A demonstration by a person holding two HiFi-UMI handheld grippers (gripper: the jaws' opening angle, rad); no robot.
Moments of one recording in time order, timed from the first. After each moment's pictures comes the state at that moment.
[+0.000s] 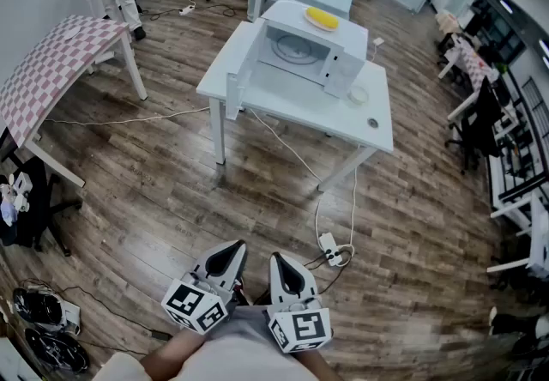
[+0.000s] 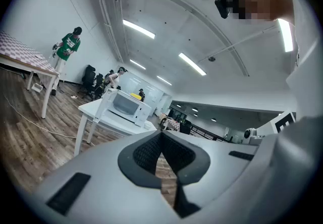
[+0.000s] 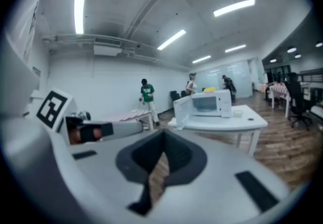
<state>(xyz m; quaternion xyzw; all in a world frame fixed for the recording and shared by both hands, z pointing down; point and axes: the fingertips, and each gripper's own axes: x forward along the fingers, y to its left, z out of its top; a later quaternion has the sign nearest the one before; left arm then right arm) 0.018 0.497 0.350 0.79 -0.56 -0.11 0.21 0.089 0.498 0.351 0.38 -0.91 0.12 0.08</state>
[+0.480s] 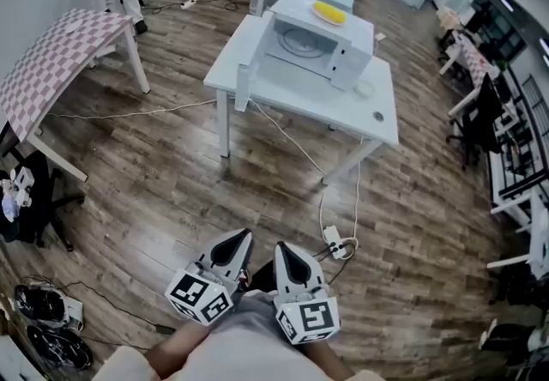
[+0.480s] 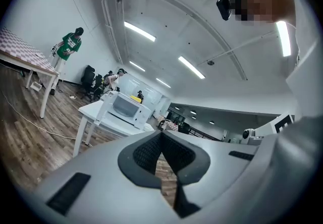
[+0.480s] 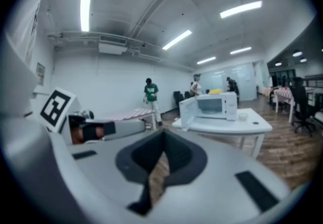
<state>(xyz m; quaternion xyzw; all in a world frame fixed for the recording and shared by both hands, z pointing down) -0.002 0.503 0.342 0.80 -0.55 -0.13 0.21 0.064 0.506 0.344 0.37 -0.92 0.10 0.09</state>
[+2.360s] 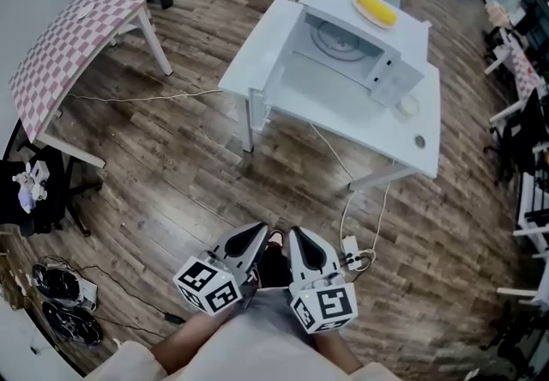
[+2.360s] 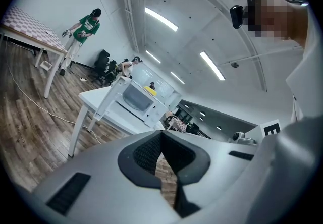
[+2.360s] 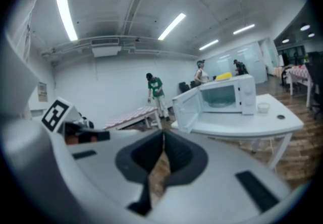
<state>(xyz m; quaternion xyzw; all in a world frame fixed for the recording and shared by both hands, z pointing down) -0.042 0.329 0.381 0.75 -0.57 -0.14 0.31 0.012 0.313 0.370 0.30 -0.93 0.17 0.10</state>
